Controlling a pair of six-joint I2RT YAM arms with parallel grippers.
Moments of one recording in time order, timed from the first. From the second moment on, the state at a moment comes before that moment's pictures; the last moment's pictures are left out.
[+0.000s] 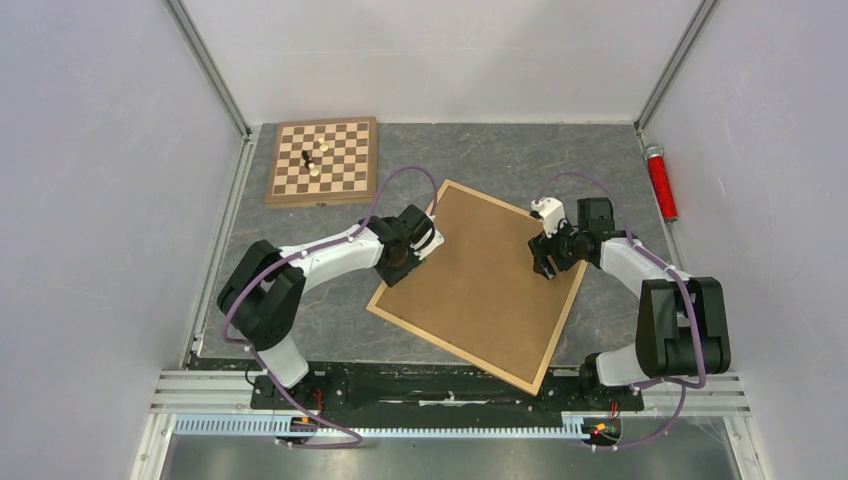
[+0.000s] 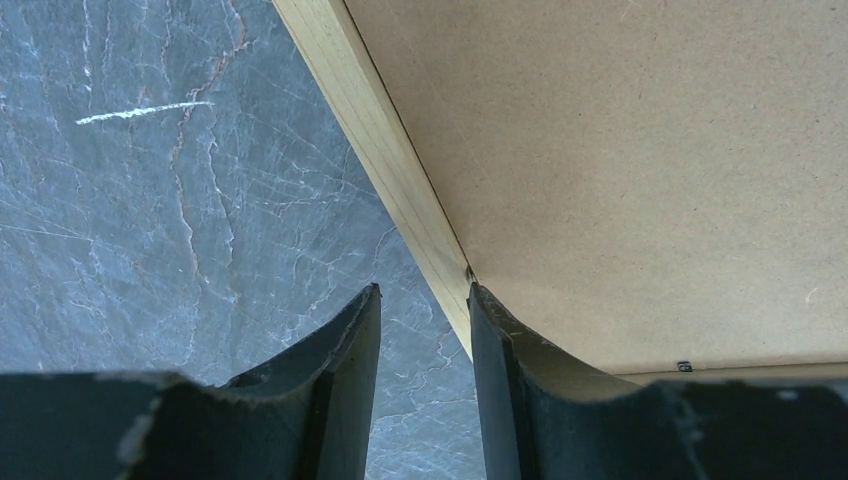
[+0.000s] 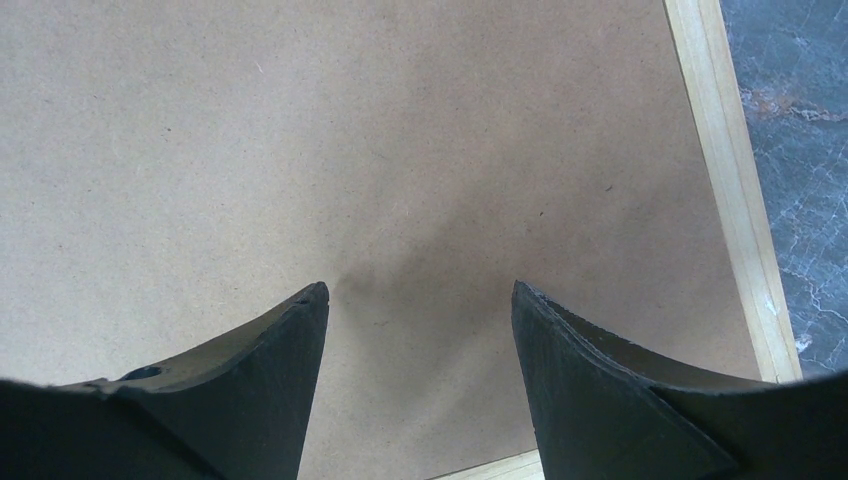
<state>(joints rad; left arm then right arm) -0.74 1.69 1.09 -0.69 -0.21 0.22 0.02 1.44 0.72 -0.31 -0.43 -0.58</state>
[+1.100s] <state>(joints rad) -0.74 1.73 1.09 -0.68 -0.23 0.22 0.02 1.44 0.72 -0.31 -0.43 -0.57</state>
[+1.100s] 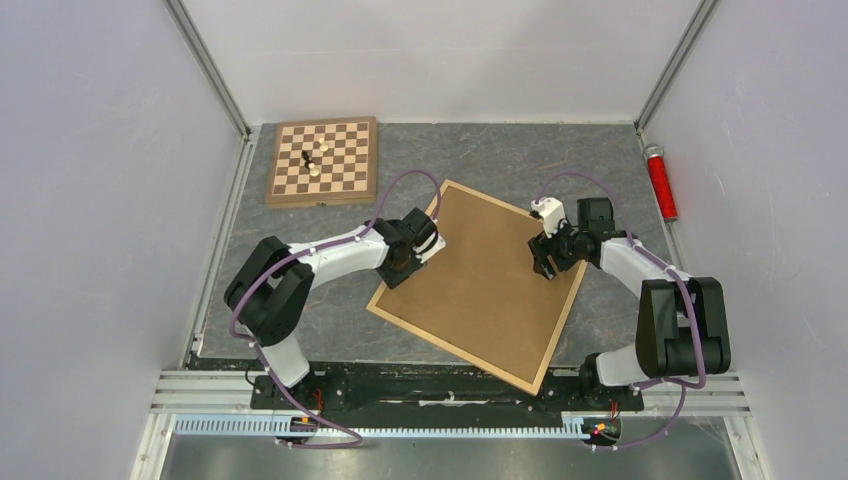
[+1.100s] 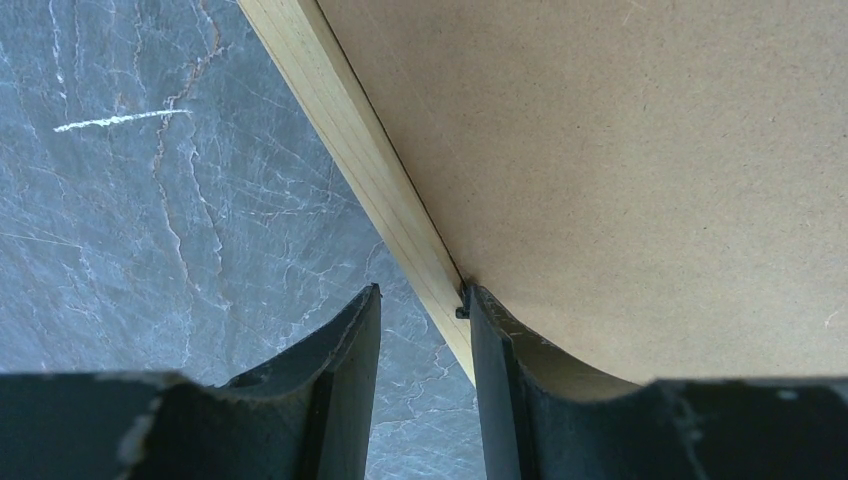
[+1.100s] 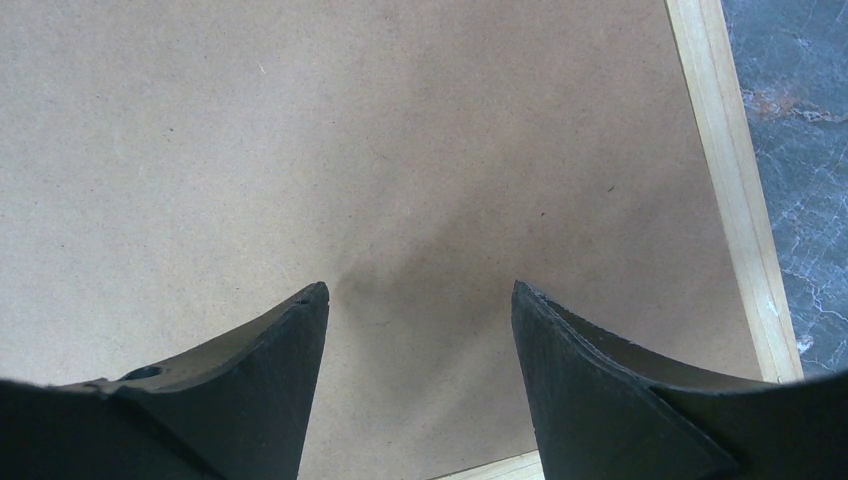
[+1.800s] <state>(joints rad) -0.75 1.70 1.09 -0.67 -0.24 0.22 0.02 1.44 0.72 -0.31 -0.44 -0.57</state>
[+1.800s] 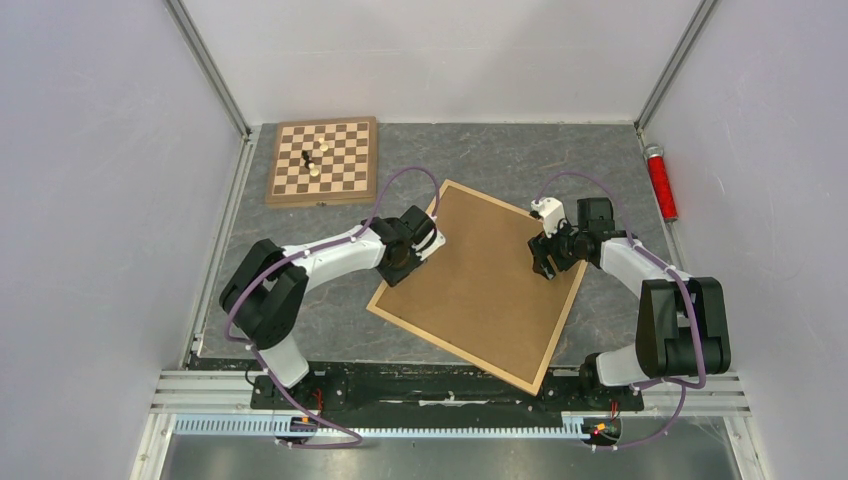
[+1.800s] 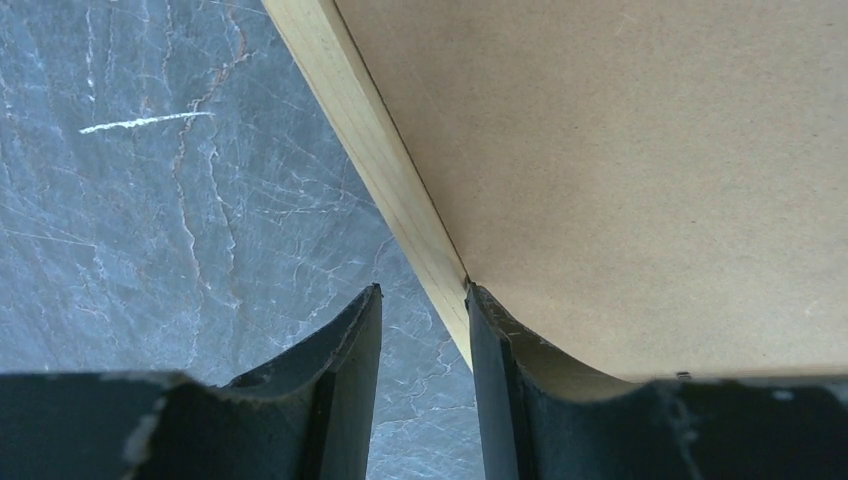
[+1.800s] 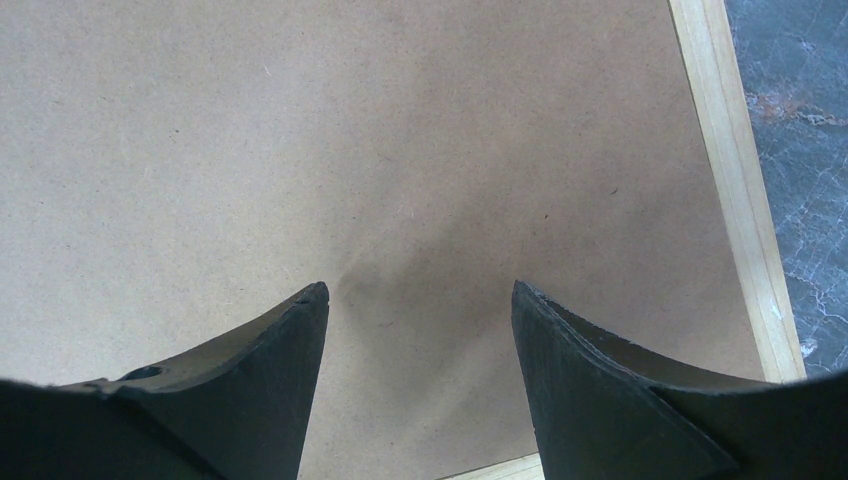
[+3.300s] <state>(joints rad) -0.68 1.73 1.12 -0.74 0.04 0.19 0.02 1.43 0.72 -0.31 -0.44 -0.57</state>
